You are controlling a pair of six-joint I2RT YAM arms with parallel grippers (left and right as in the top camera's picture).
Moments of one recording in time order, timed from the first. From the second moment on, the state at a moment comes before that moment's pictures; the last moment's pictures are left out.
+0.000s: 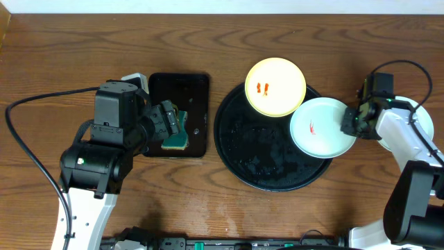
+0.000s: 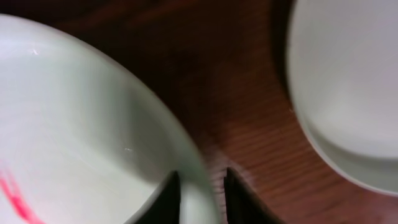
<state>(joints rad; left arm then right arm) -0.18 1.07 1.18 -0.95 0.07 -0.43 -0.15 1.69 1.03 -0.67 0.09 0.15</state>
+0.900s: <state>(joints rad) -0.18 1.07 1.18 -0.95 0.07 -0.43 0.17 1.55 0.97 -0.80 -0.15 0.18</state>
